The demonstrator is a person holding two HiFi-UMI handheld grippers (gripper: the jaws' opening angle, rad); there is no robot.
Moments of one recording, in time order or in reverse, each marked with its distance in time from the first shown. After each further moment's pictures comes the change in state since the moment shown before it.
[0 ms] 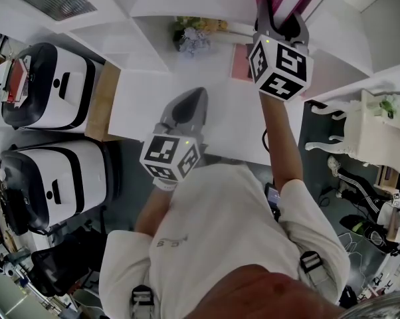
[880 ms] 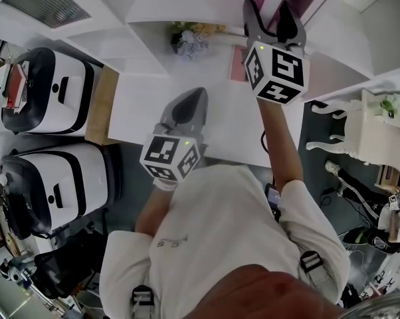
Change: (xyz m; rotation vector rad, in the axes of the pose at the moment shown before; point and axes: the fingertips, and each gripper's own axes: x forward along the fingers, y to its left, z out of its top) left arm 0.019 0.006 0.003 0.001 0.008 -0.009; right arm 0.012 0.012 -0.003 -0.011 -0.017 0.075
